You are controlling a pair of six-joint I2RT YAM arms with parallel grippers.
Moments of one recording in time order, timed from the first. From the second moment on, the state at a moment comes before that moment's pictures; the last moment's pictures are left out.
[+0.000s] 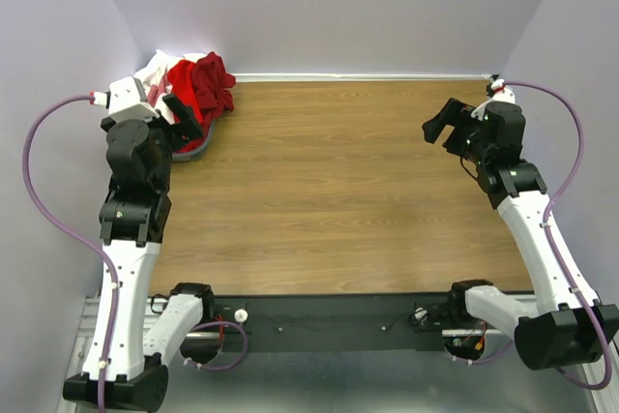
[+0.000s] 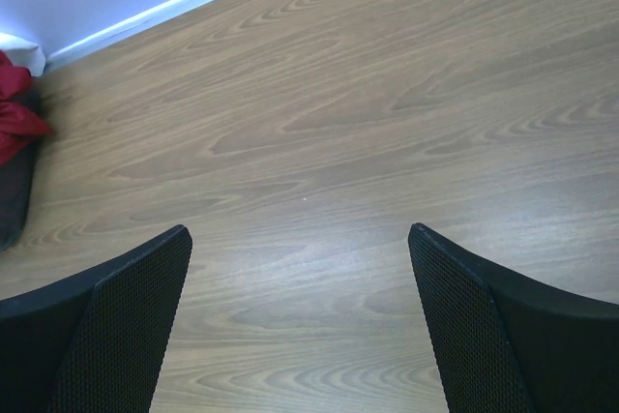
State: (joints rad) left arm -0.07 0.83 1.15 -0.41 -0.24 -0.29; right arm 0.10 1.07 1.06 -0.39 0.01 0.41
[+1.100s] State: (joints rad) left arm 0.16 1.76 1.59 -0.20 -0.13 -0.12; right arm 0.10 1.08 1.04 -0.39 -0.02 0.50
